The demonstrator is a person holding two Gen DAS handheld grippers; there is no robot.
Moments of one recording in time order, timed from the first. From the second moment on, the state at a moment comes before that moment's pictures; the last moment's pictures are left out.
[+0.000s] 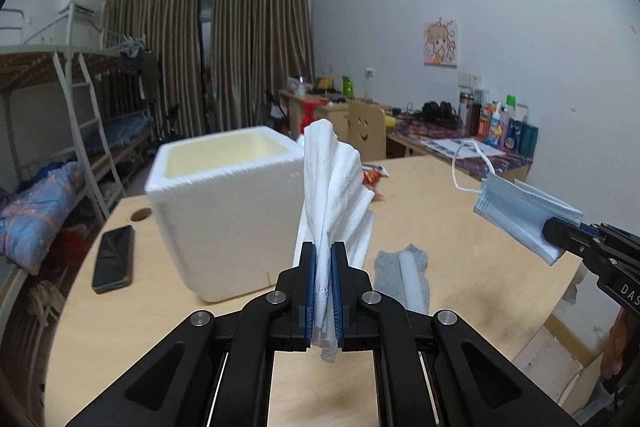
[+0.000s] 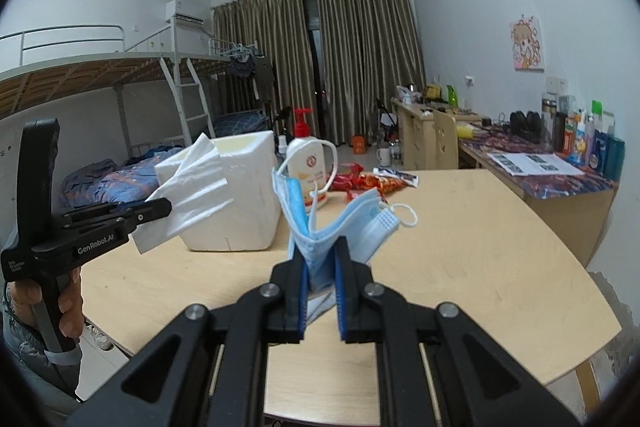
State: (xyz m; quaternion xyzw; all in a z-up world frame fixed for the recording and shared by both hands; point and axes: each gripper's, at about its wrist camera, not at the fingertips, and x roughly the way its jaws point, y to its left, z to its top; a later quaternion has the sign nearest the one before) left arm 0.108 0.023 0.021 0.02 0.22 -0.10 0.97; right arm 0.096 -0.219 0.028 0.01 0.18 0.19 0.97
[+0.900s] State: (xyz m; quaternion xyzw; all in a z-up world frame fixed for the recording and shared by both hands) left arm 0.034 0.057 0.056 0.02 0.15 -0.02 0.99; right arm 0.091 -0.180 0.044 -0.02 0.13 0.28 0.95
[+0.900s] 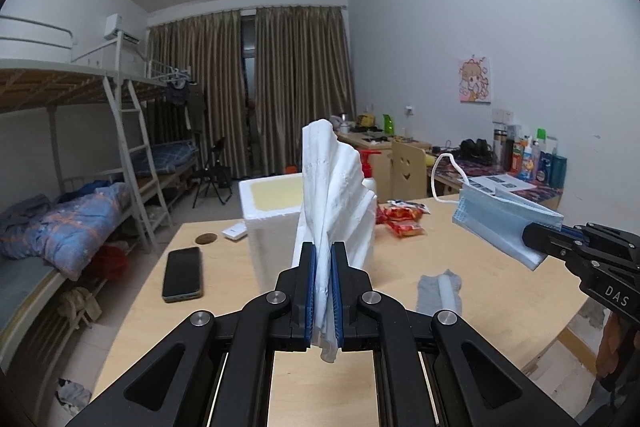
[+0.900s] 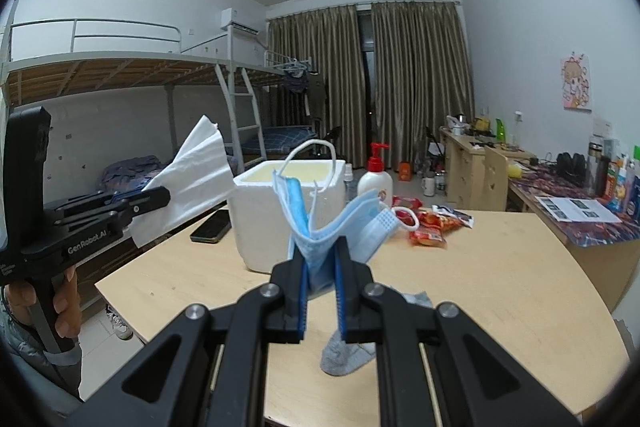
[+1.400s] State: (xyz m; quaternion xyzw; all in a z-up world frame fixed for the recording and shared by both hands) left arm 0.040 0.077 0.062 0.01 0.14 0.01 0.99; right arm 0.108 -0.155 0.054 -0.04 0.12 0.32 0.94
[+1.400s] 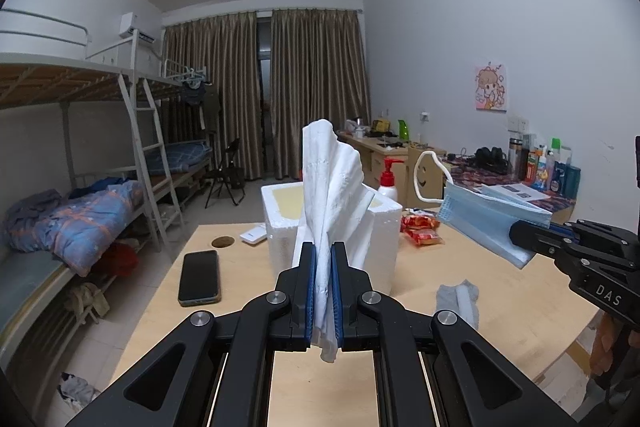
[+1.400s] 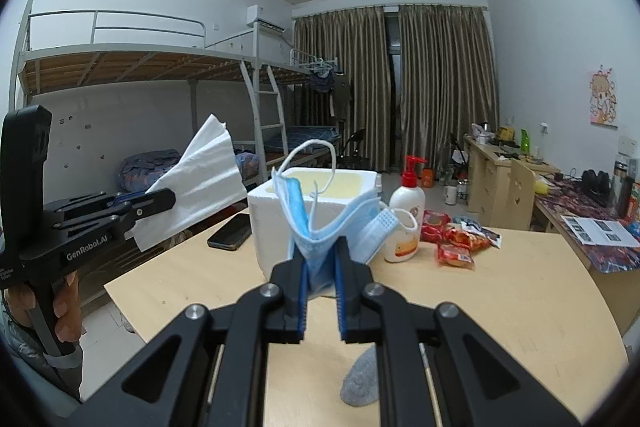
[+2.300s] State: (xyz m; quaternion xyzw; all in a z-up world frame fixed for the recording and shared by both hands) left arm 0.084 0.095 0.087 0.00 0.13 0.01 0.99; right arm 0.146 -0.129 0.081 -0.05 0.11 0.34 0.93
